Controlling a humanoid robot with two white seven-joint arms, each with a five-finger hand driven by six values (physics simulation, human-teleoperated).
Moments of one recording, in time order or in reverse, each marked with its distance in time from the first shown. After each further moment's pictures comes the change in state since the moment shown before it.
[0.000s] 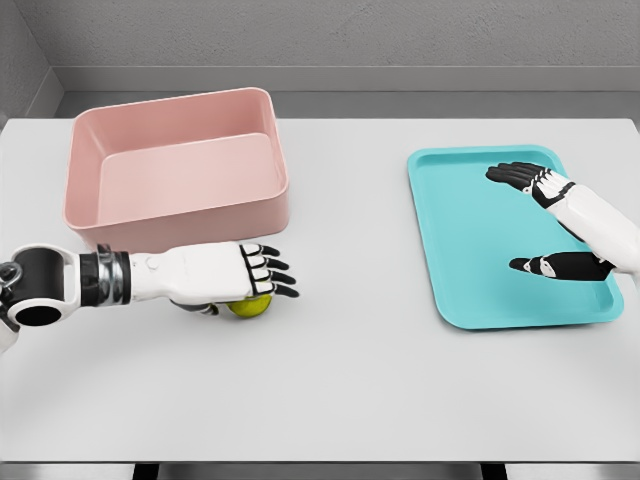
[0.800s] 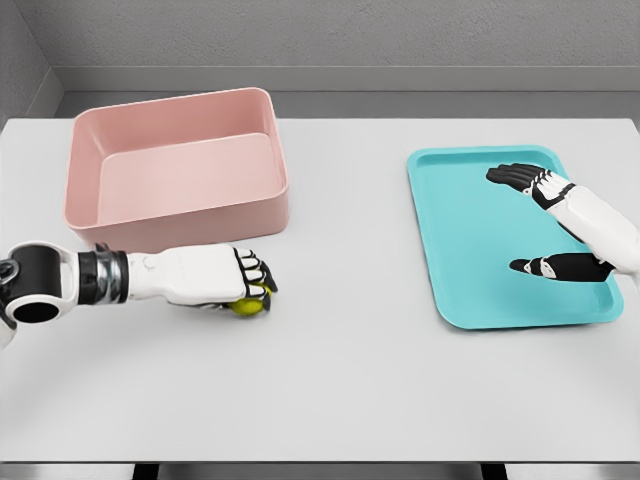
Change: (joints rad) left arm -0.012 0.002 0.003 0.014 0.007 0.000 -0.059; right arm 0.005 -0.001 0.000 0.002 0.000 0.000 0.000
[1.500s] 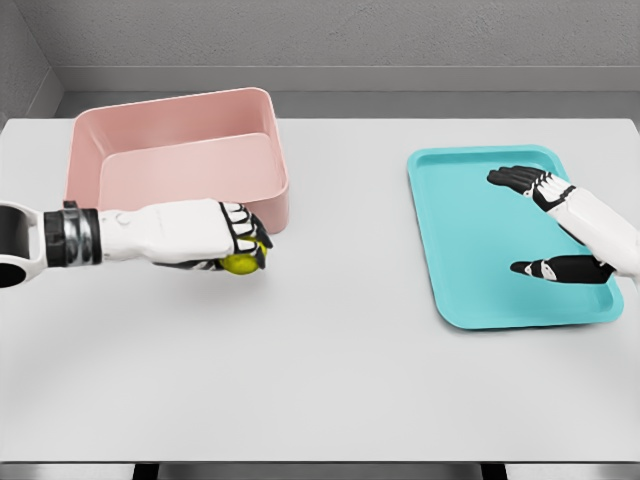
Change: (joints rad) left arm -0.106 0.056 0.010 -0.015 0.157 0.000 0.000; right arm 0.005 -0.001 -0.003 0.000 -0.001 0.000 0.000
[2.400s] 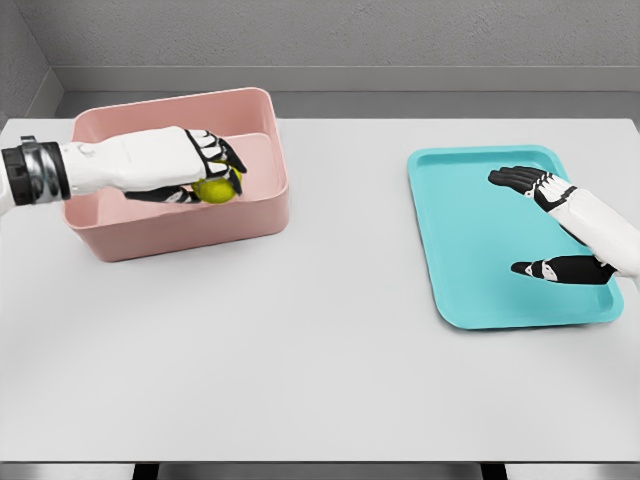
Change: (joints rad) left arm -0.149 -0.012 0.000 0.172 0.086 0.000 0.000; right arm 0.005 -0.001 -0.002 0.000 -0.006 0.000 0.000
